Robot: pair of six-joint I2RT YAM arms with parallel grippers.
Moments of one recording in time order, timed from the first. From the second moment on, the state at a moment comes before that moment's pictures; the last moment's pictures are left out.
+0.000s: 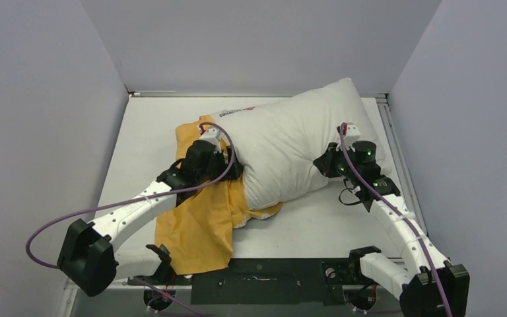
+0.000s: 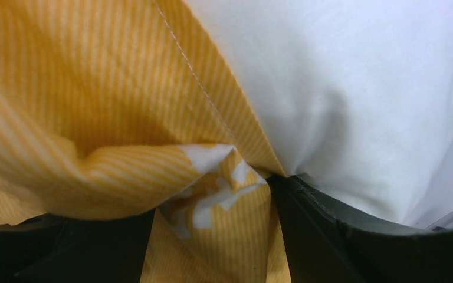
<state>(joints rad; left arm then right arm) -0.64 1.18 0.80 -0.19 -0.07 -0.61 0.21 1.05 0.75 -0.23 -0.29 0.23</state>
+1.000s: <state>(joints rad) -0.57 1.18 1.06 -0.23 -0.16 -0.40 0.37 0.94 0.89 -0.38 -0.44 0.30</state>
